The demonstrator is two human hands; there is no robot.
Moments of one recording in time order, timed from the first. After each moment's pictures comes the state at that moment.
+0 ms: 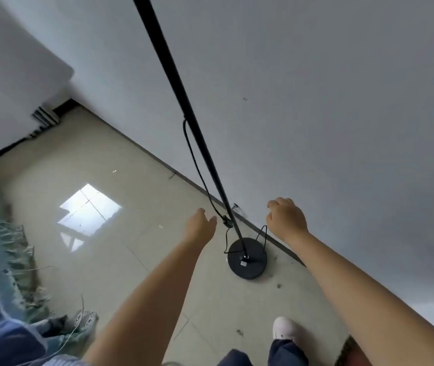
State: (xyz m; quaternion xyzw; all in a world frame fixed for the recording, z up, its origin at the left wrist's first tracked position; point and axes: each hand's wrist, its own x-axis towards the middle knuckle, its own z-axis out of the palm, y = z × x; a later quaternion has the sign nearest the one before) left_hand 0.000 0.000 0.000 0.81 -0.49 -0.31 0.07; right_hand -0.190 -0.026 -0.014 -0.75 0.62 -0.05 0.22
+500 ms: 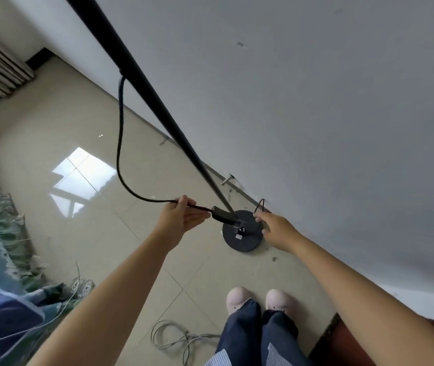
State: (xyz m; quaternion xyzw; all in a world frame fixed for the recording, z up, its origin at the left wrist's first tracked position) left_hand 0.015 -0.024 -0.040 0.69 -0.17 -0.58 0.40; right_hand -0.202 -0.045 -0.118 -0.67 0.54 -0.01 0.51
